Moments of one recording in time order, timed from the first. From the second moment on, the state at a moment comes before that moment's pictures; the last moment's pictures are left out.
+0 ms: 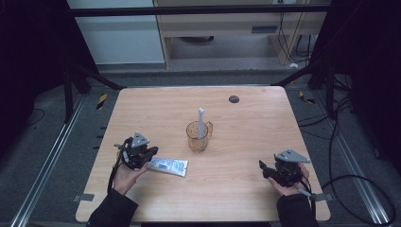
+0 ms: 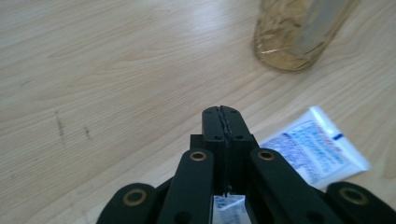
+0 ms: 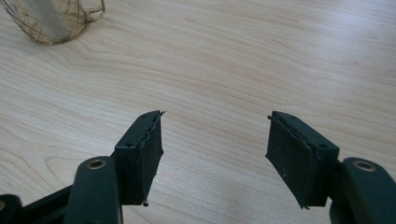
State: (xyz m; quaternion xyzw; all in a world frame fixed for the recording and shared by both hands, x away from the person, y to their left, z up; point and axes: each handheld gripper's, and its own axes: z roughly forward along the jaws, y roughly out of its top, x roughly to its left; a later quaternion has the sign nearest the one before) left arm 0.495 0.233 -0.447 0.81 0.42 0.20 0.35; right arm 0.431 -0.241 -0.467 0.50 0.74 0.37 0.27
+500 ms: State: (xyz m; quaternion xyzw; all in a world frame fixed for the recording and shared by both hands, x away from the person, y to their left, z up) left arm 0.508 0.237 -0.466 0.84 0.42 0.18 0.30; right arm 0.432 -0.239 -0.470 0.50 0.74 0.36 0.27
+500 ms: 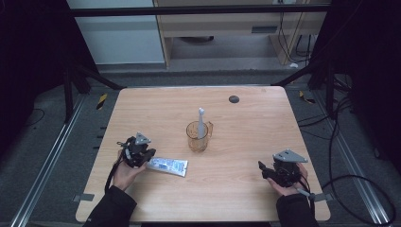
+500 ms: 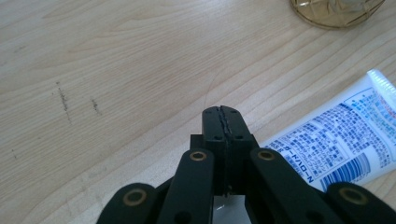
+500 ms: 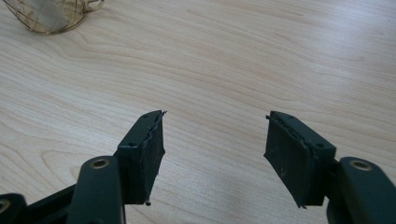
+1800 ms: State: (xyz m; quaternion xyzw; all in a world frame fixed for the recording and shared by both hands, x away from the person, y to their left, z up) left arm 0.450 0.241 -0.472 0.85 0.41 0.16 0.29; right arm 0.431 -0.240 -0.470 0.50 0.74 0.35 0.27
